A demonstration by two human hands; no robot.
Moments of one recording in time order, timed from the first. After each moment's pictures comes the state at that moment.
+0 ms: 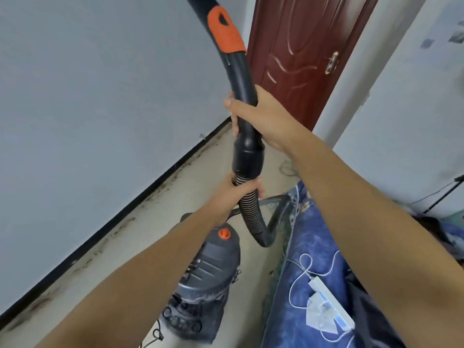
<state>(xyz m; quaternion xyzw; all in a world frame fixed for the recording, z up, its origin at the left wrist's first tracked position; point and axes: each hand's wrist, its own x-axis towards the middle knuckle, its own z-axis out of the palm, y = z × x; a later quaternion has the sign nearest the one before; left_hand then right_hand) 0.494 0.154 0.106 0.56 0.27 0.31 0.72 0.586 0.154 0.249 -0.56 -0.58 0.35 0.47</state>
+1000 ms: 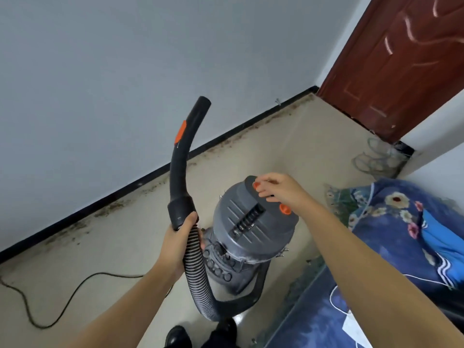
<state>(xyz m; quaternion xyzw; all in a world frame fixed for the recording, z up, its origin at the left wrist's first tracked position) 0.273 0.080 -0.051 0.21 0.55 0.45 0.67 0.512 0.176 0.006 -0.66 -0.52 0.50 0.21</state>
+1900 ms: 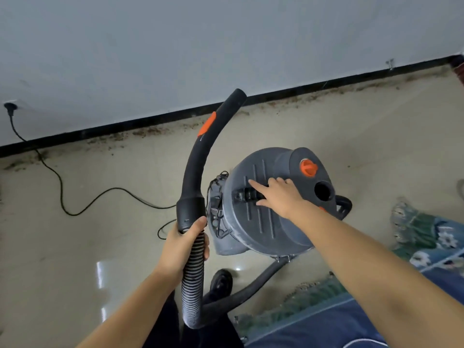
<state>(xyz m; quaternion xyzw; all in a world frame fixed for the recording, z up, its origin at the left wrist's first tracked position) 0.322 0.073 -0.181 0.10 0.66 0.46 0.59 0.498 0.271 -0.236 -0.34 -0.89 0.07 -0.31</state>
